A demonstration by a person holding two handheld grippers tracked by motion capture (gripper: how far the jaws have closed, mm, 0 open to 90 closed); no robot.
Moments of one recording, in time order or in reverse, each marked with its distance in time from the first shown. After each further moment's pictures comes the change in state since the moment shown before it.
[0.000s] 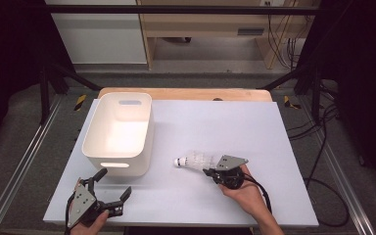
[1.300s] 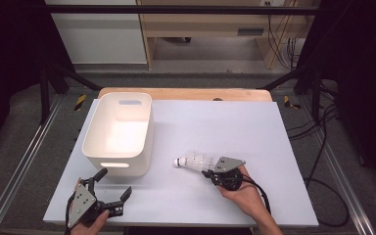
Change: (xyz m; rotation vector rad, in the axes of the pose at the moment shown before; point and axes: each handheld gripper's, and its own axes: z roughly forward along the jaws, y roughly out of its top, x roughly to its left) left arm -0.001 0.000 0.000 0.001 -0.001 0.001; right arm 0.006 0.001 0.002 0.020 0.002 -0.027
